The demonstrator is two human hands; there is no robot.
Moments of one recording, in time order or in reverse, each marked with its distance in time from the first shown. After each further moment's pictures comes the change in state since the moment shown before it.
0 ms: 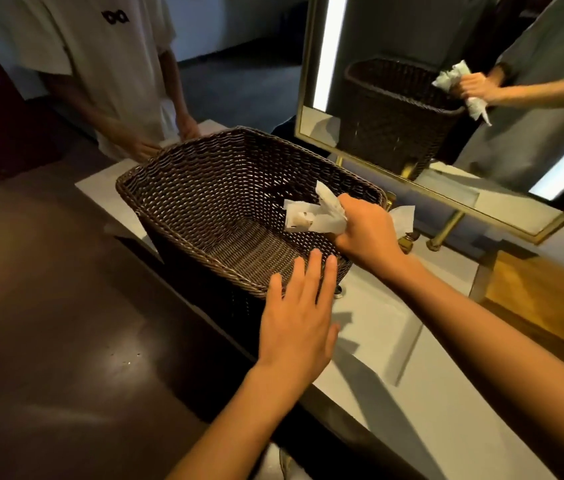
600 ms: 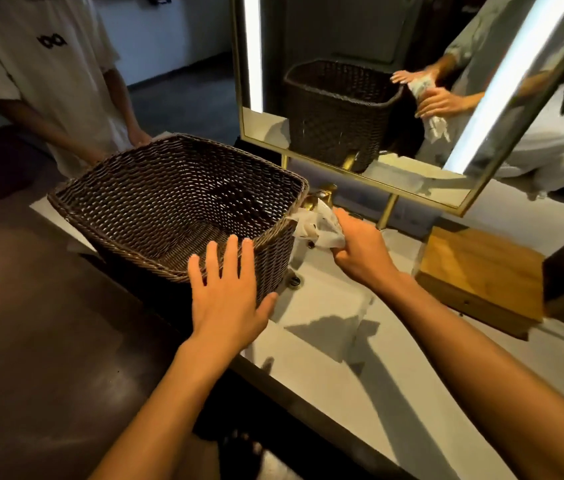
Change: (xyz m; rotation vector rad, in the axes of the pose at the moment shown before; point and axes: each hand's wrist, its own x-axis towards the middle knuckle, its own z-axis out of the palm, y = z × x) left_hand 0.006 0.028 -0.008 0.026 -0.024 -0.167; right_hand -0.096 0.094 -0.033 0.142 -0.033 0.180
